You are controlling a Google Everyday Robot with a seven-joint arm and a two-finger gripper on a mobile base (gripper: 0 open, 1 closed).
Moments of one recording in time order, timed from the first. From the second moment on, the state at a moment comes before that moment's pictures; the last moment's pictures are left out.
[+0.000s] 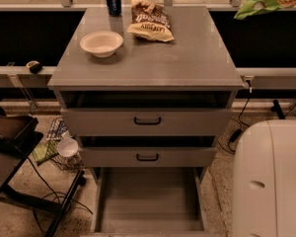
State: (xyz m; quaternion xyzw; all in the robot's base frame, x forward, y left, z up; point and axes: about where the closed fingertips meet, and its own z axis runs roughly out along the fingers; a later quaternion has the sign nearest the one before) arm 0.736 -0.355 1.066 -0.07 0.90 -0.04 0.42
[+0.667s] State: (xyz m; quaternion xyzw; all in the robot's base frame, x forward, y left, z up) arm 0.680 -0.353 1.030 -0.04 0.95 -0.05 0.29
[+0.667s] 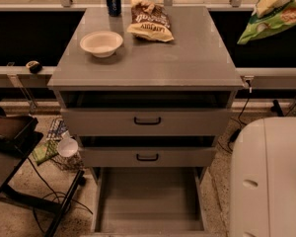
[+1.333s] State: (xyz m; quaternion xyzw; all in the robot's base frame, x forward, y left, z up) arm 0.645 -0.353 1.020 0.05 0.97 -0.06 0.23
